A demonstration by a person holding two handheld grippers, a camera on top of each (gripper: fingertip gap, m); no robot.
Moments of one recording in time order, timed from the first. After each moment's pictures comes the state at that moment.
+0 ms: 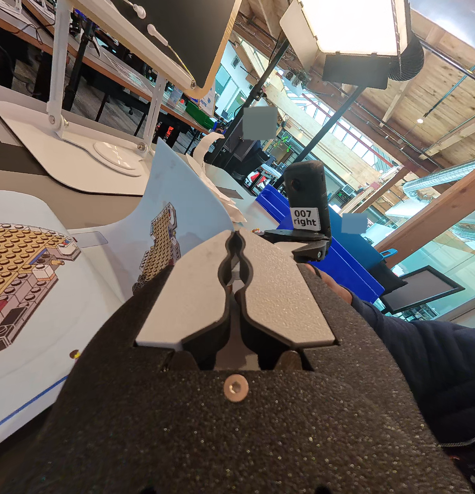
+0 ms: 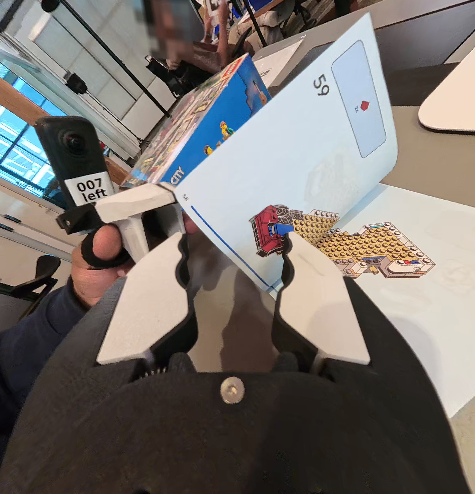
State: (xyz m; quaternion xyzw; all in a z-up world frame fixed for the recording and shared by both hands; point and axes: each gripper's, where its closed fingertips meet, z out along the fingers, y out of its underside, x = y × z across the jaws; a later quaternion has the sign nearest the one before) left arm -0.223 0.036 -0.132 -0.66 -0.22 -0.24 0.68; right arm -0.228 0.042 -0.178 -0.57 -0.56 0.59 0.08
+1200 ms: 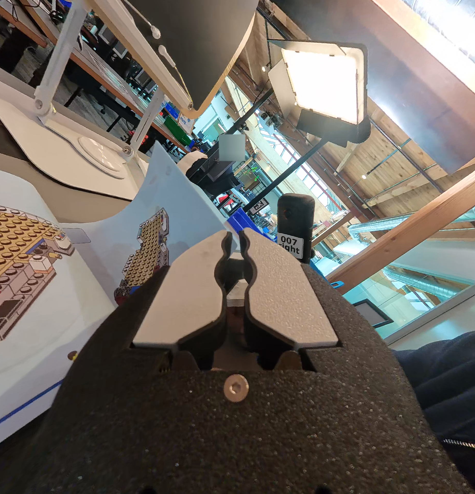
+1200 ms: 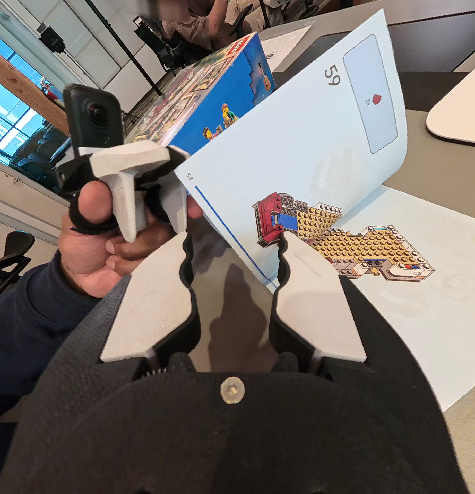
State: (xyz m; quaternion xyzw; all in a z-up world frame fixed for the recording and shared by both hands) left arm -0.235 0.030 -0.122 -0.59 -0.27 -0.33 0.69; right arm -0.224 0.035 -0.182 -0.55 -0.60 0.56 0.10
